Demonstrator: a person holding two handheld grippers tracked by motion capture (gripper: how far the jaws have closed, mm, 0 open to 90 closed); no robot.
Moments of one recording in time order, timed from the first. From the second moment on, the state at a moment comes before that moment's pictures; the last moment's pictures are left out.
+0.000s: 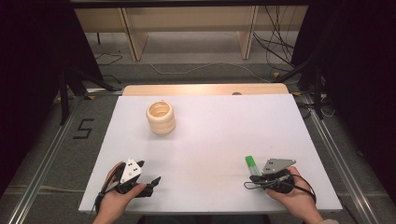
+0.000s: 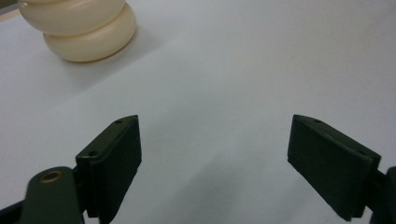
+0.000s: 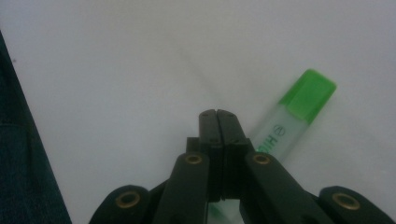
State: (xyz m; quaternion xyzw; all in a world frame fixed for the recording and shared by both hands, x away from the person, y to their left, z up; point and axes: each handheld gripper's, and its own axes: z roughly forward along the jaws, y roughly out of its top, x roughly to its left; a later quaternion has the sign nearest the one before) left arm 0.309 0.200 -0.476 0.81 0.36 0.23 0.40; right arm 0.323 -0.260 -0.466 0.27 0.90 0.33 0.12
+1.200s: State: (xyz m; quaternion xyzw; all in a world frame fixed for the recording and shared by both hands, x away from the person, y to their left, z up) left arm 0.311 0.199 -0.477 0.81 0.35 0.23 0.40; right arm 0.329 -0.275 -0.469 0.32 0.91 0.26 0.10
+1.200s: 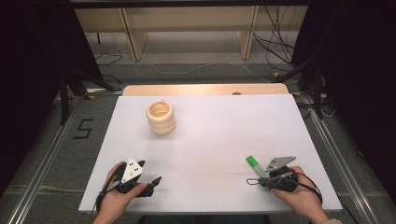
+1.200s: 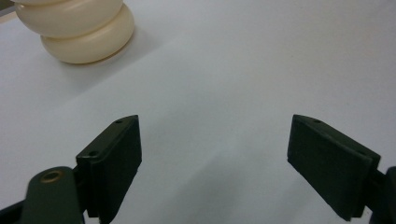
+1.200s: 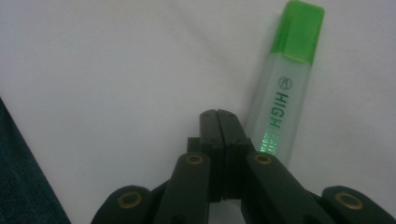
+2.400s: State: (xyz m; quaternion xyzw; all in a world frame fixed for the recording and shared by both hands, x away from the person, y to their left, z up) left arm 0.312 0.198 -0.476 0.81 0.35 0.23 0.40; right arm 0.392 -0.260 -0.436 0.41 0.89 0.19 0.09
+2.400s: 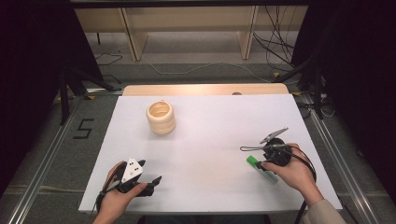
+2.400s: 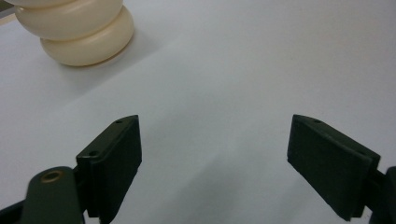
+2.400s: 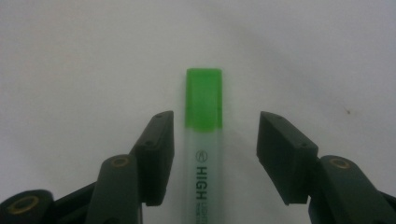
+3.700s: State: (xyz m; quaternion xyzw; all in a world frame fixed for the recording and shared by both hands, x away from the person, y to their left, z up) left arm 0.311 0.199 -0.476 0.81 0.35 0.24 0.40; right arm 0.430 -0.221 -0.454 0.41 0.91 0.07 0.04
